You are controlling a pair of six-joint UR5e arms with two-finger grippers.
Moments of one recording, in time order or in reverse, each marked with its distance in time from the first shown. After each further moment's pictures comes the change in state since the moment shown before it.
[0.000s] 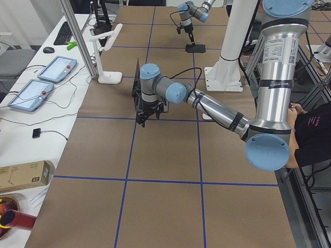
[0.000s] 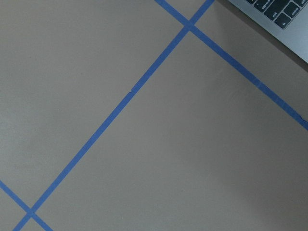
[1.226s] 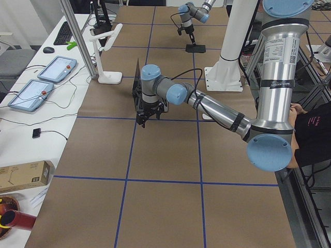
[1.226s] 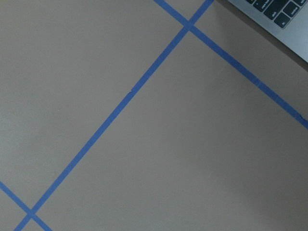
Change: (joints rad) left arm 0.000 0.013 0.000 -0.026 0.000 0.000; right arm -0.020 0.004 -0.012 0.000 -0.001 0.003
